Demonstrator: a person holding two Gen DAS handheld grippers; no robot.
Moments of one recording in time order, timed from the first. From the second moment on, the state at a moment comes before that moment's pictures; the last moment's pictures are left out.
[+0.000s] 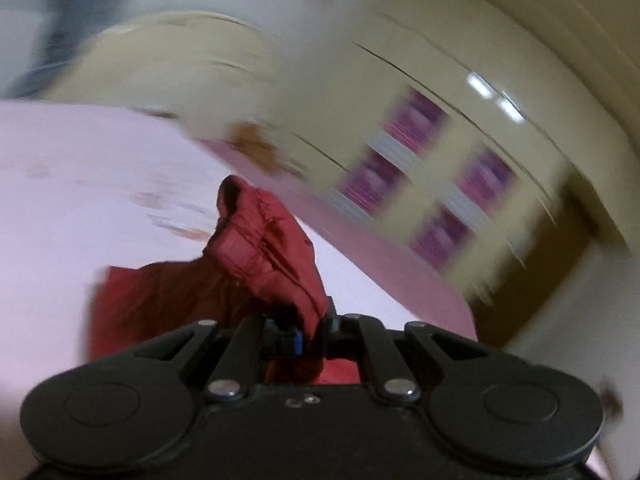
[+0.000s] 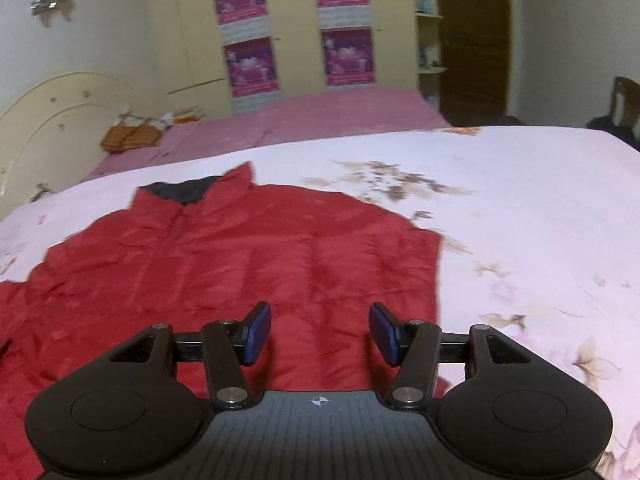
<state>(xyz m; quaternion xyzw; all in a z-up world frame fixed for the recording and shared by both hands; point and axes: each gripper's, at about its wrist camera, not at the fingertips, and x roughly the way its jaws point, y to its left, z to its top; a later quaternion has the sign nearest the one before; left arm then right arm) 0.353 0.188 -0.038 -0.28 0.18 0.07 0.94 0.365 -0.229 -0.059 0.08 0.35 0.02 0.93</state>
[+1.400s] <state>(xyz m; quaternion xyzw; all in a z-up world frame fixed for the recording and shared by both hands) 0.395 0.044 -0.079 -0.07 0.32 -0.06 0.94 0.319 -0.327 -0.037 0.21 0.31 0.00 0.93</state>
